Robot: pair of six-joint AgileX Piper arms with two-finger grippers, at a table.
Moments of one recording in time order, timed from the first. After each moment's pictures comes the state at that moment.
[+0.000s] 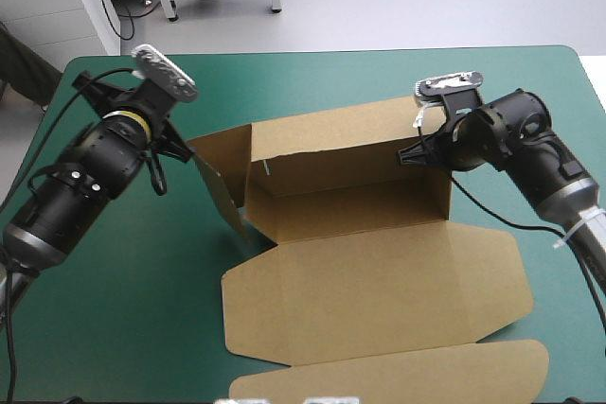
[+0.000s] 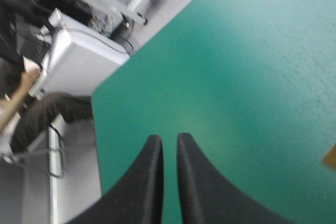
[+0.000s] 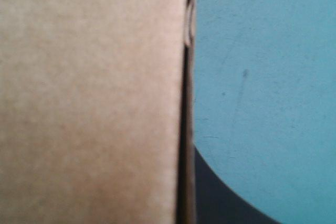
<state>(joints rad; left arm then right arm) -0.45 1.30 -1.36 0.64 0.85 -0.02 0.39 1.44 -1.48 -0.16 1.10 0.19</state>
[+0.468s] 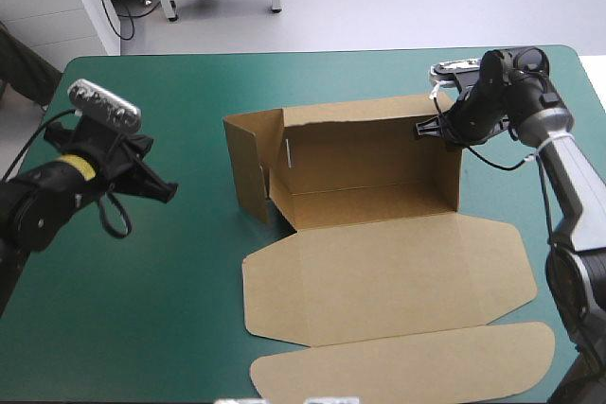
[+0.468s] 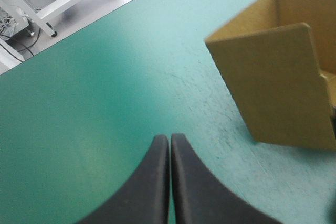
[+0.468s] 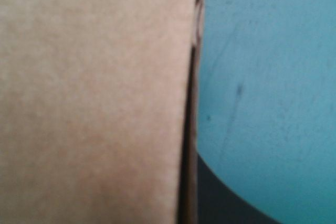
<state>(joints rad) -0.25 1.02 -1.17 -0.01 0.77 0.30 0.16 1.80 -1.75 0.06 1.24 -0.06</state>
